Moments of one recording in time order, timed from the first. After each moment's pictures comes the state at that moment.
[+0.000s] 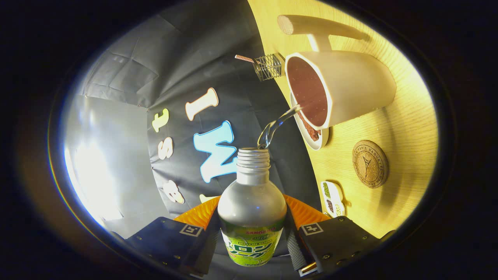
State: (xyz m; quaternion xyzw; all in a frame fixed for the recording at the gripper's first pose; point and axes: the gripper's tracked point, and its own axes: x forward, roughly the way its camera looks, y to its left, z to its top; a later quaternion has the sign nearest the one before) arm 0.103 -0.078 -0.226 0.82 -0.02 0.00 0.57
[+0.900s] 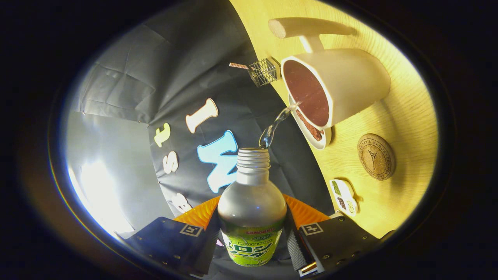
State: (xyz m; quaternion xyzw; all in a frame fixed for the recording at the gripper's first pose) arm 0.105 -0.090 -0.215 0.85 -0.05 -0.02 0.52
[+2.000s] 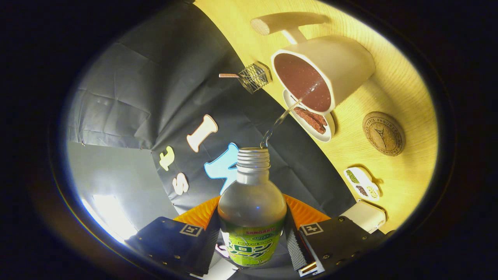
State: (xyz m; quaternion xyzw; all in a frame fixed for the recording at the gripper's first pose) arm 0.114 -0.103 -0.192 0.90 -0.08 -0.04 0.43
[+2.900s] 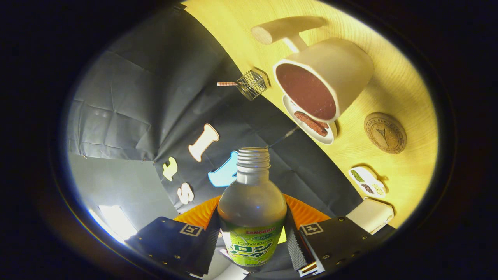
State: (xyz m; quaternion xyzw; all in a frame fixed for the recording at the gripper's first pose) arm 0.112 -0.126 -0.197 0.91 -0.09 -0.06 0.41
